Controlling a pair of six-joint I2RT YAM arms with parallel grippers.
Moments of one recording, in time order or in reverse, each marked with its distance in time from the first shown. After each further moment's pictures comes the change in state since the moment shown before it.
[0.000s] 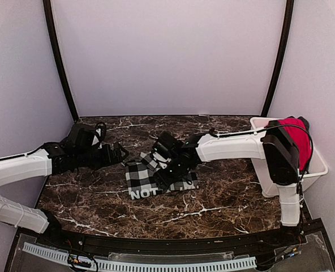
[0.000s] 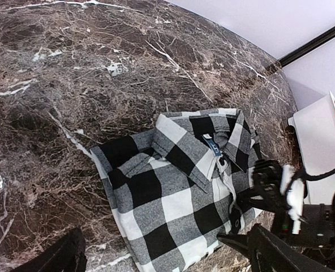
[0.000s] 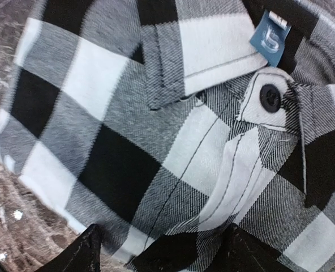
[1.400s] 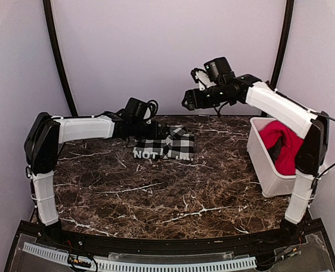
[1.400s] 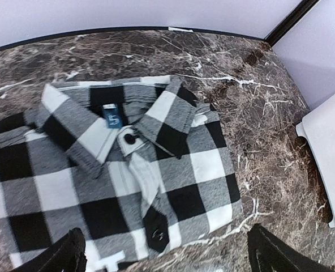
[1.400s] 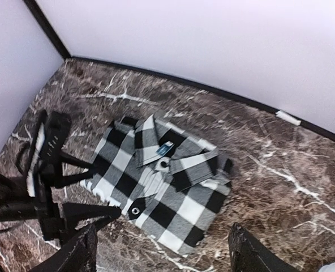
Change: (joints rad) left arm -0.051 0.753 0.732 0.023 0.027 0.243; right arm -0.360 -0.141 0.380 -0.083 -0.007 -0.063
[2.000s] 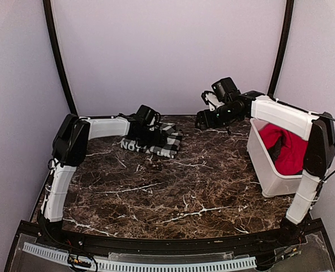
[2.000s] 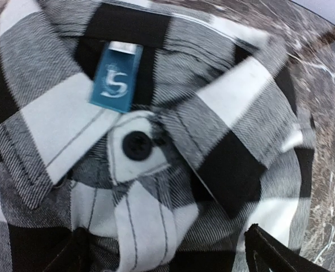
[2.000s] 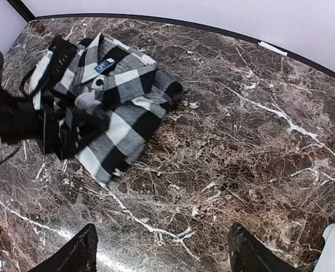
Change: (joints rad) left arm 0.052 0.420 0.396 -0.209 -0.031 0.000; right arm -0.093 -0.132 -0.348 0.059 -0.015 0.003
